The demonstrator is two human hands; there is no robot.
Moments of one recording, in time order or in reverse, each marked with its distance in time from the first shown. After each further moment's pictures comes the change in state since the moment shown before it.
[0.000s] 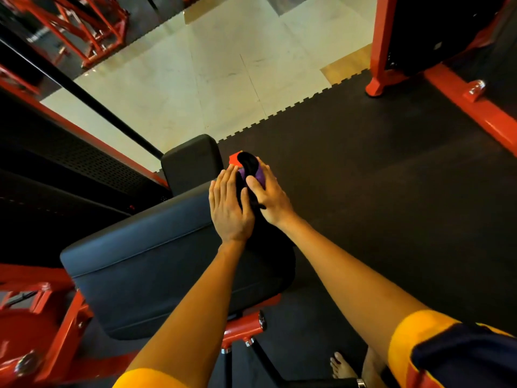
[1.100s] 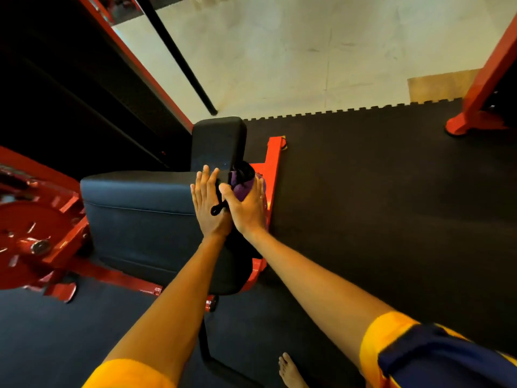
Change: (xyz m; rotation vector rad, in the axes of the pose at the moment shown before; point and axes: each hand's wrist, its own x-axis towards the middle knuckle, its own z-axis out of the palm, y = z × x) left_hand 0.011 0.036 0.019 0.142 0.076 -0.488; right_hand 0.012 -0.031 -0.029 0.089 -0.208 0.203
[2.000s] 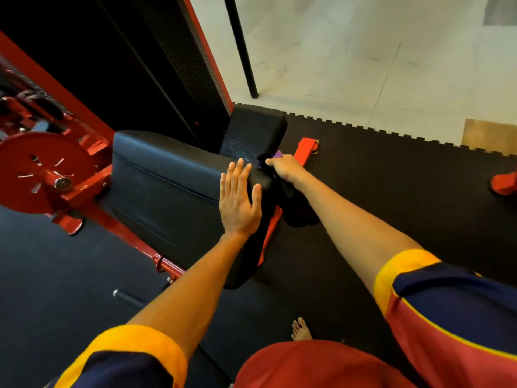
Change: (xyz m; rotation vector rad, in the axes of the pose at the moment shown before) left_hand -0.003 0.015 0.010 0.099 0.103 -0.055; right_hand 0.141 -0.044 -0.013 -0.507 -0.445 0.115
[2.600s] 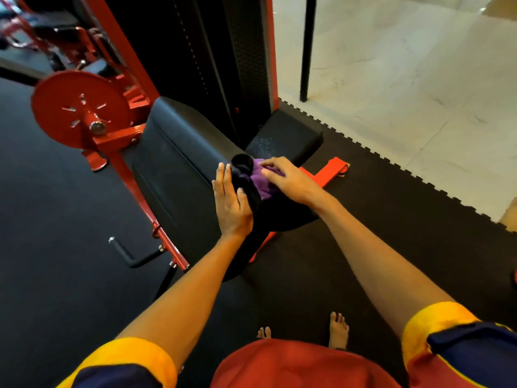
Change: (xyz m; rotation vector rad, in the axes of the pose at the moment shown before) left_hand 0.000 -0.001 0.005 -0.251 0.277 -0.506; right_hand -0.004 -0.028 -0.013 -0.296 -0.444 -0.575
